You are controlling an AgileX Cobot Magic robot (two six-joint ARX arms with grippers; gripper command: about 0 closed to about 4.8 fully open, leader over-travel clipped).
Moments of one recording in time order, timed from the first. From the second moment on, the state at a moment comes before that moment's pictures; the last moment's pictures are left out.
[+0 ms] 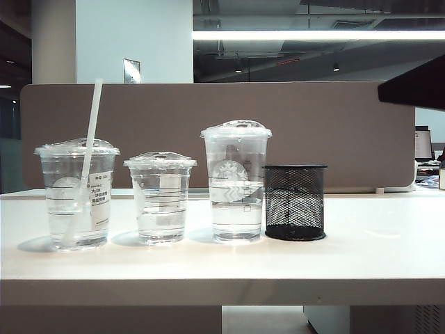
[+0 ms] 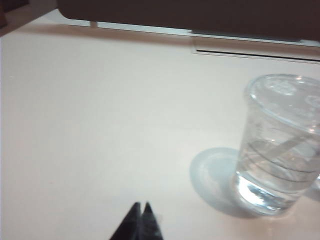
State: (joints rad) left arm -0.01 0.01 0.00 -0.14 -0.04 -0.05; right arm 0.92 0.02 0.01 -0.04 0.07 -0.10
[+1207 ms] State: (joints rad) left arm -0.01 0.01 0.01 -0.18 -0.03 -0.03; right arm 0.45 0.00 0.01 -0.07 -0.03 -0.10
